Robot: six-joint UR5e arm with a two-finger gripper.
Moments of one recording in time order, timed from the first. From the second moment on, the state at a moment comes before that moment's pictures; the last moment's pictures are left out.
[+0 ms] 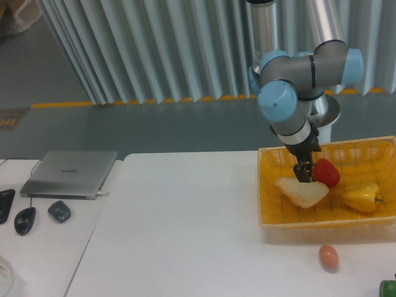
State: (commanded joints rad) arm 2.23 -1.73 -1.75 -1.46 1.89 1.99
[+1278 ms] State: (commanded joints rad) arm 2.23 -1.75 -1.81 -1.51 2.01 2.07
